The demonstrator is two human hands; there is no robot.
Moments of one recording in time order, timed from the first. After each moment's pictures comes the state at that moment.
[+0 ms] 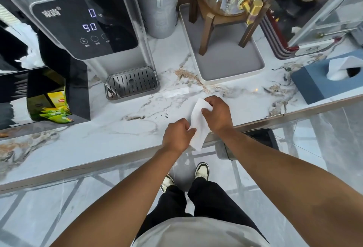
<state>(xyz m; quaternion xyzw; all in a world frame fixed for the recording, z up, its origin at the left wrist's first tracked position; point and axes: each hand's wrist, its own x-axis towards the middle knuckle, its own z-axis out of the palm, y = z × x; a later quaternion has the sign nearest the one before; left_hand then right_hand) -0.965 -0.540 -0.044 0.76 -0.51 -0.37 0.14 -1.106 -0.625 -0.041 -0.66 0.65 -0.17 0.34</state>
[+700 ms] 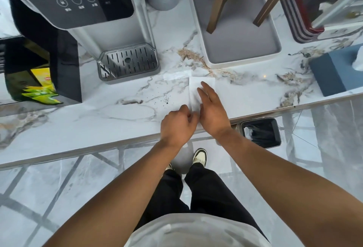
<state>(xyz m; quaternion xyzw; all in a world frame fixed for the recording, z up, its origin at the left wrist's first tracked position) -0.970 -0.533 -0.053 0.78 -0.55 -0.25 0.18 -1.092 -0.598 -0.059 -0.80 0.52 -0.11 0.27</state>
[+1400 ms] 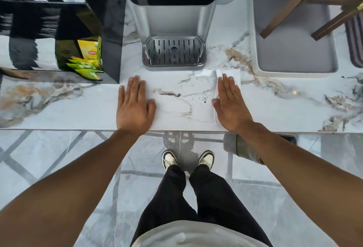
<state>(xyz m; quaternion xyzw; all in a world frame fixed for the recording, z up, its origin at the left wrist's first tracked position) -0.767 -0.469 -0.099 0.83 -0.55 -0.06 0.09 -1.040 -0.624 -0.091 -0.89 0.42 0.05 0.19</state>
